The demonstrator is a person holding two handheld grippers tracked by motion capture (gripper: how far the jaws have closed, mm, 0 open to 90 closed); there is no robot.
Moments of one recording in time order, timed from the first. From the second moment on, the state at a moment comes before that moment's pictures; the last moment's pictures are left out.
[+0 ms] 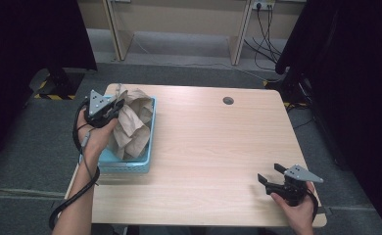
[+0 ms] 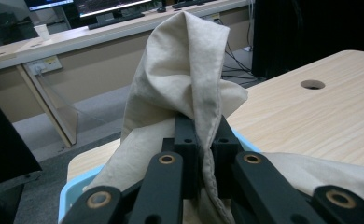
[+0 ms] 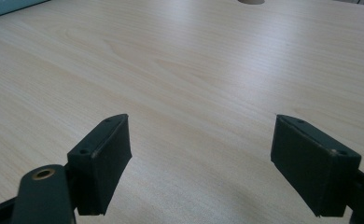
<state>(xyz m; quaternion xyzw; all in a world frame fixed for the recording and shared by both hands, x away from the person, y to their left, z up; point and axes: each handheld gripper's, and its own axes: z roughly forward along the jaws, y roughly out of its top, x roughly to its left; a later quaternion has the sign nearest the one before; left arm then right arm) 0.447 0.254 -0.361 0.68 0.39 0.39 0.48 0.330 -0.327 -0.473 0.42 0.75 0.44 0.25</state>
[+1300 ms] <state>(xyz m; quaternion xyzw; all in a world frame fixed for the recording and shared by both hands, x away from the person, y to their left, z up) 0.433 0.245 -0.311 0.60 0.35 0.46 0.55 0.330 -0.328 -0.473 0.42 0.75 0.44 0.25</state>
